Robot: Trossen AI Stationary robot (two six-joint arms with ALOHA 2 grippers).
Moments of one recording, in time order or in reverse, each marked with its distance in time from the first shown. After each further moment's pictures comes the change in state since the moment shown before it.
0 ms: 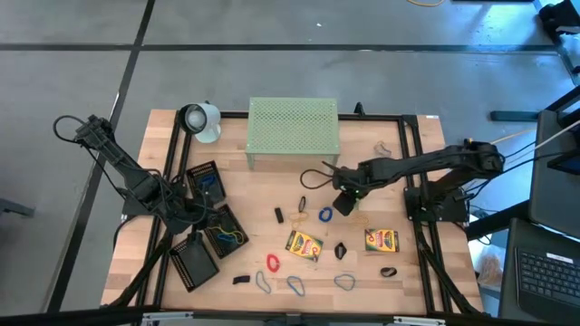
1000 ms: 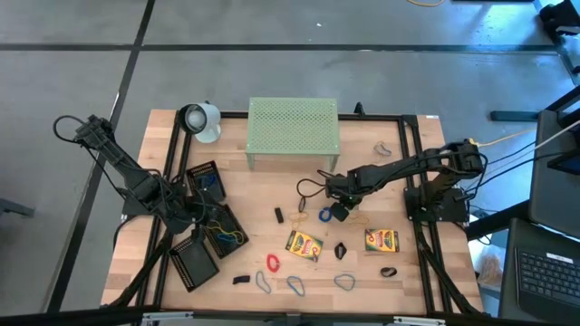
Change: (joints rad) left arm 0.000 0.000 0.000 -0.002 -0.159 0.045; right arm 0.014 0.183 0.005 0.026 0.026 0.034
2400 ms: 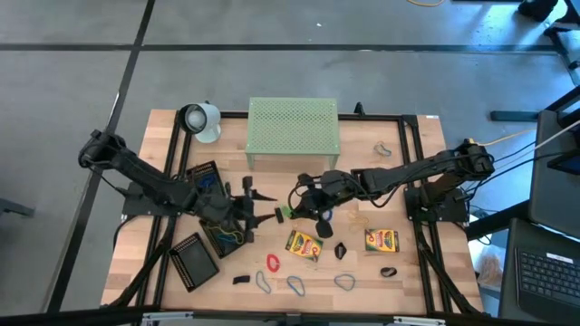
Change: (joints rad) left arm 0.298 0.432 -0.001 1.073 0.052 0.697; right arm 0.146 -0.094 0.190 0.777 -0.249 -0.749
